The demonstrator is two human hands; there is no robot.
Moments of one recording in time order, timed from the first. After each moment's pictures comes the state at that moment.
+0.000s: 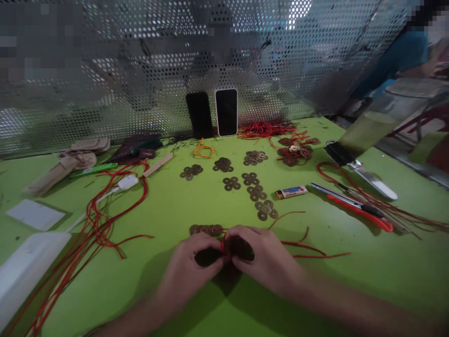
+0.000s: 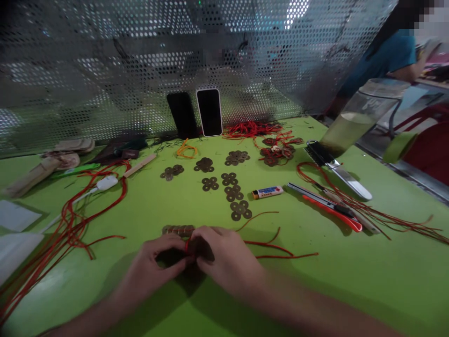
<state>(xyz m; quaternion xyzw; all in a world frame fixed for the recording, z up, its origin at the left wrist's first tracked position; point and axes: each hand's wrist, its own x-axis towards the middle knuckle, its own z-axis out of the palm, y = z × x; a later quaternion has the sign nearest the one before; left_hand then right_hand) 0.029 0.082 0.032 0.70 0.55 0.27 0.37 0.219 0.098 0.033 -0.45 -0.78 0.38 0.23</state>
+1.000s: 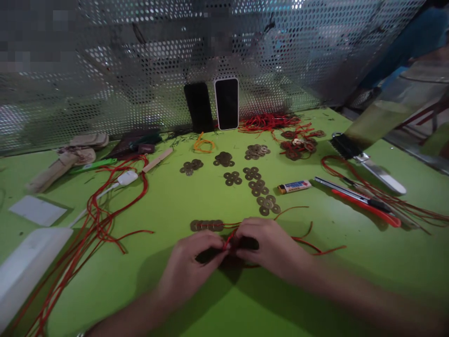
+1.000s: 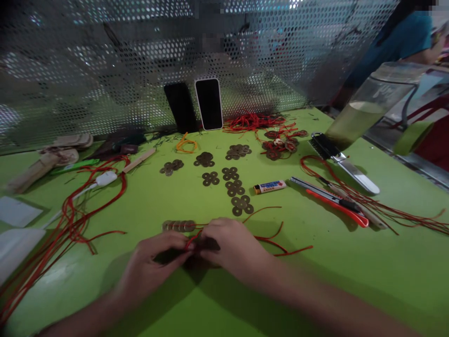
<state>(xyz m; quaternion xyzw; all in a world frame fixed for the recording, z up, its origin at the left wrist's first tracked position) 0.028 0.078 0.029 0.75 0.47 0.33 0.33 0.230 0.114 0.033 -0.39 -0.83 0.36 0.19</state>
